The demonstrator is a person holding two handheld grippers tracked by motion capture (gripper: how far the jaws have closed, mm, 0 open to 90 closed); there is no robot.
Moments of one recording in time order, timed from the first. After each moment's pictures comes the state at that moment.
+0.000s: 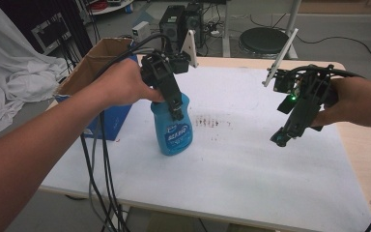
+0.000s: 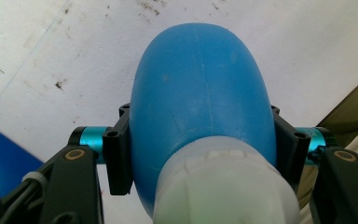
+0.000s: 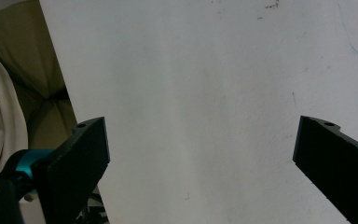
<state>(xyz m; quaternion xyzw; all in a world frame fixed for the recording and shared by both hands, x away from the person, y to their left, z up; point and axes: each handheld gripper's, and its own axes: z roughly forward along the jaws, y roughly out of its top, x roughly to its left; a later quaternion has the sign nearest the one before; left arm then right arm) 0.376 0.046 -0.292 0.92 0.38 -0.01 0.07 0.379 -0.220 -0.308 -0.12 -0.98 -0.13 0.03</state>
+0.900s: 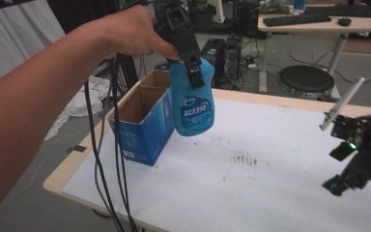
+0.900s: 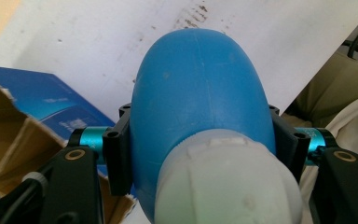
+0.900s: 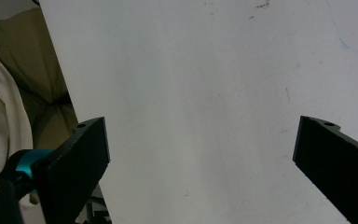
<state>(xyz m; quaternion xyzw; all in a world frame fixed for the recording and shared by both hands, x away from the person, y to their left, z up) 0.376 0.104 -0.132 0.93 0.34 0.03 0.11 0.385 -0.228 -0.303 -0.14 -0.98 -0.14 0.04</state>
